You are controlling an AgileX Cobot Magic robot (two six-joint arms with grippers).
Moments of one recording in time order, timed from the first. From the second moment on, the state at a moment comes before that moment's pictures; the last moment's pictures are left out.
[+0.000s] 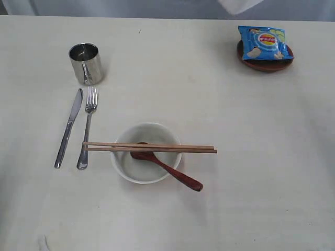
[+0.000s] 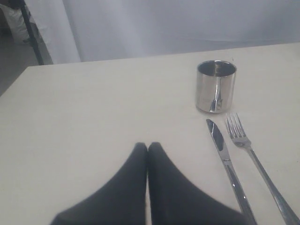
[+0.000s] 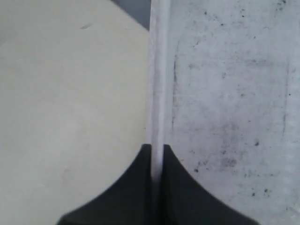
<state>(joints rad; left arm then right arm) -0.09 0.00 0.00 0.15 0.35 -0.08 0.35 1.95 -1.88 -0.07 0.89 -0.29</state>
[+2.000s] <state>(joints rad) -0.09 0.00 0.00 0.15 0.35 -0.08 0.28 2.31 -1.90 0.17 1.08 -0.07</state>
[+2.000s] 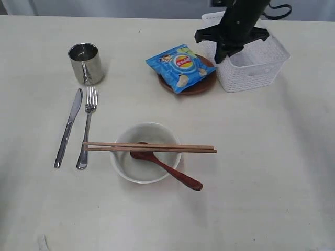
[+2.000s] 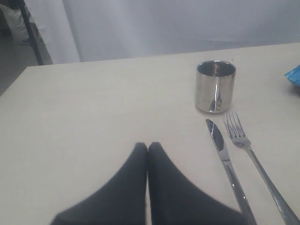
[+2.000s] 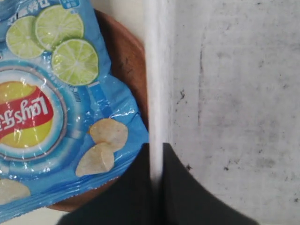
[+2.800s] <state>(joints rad) -0.09 0.00 0.00 0.15 0.35 -0.08 0.35 2.29 -1.90 0.01 1.12 0.31</state>
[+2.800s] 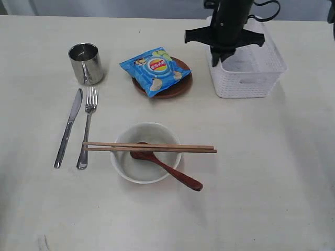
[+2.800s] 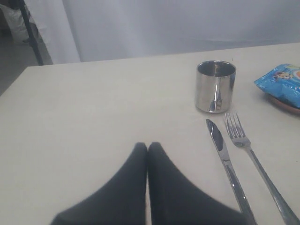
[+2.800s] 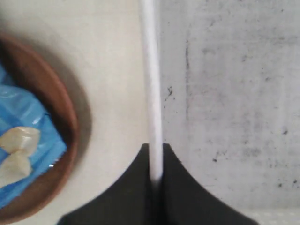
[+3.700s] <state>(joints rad) -0.09 0.00 0.00 0.15 0.35 -0.08 0.31 2.10 -1.55 0.23 0.93 0.17</state>
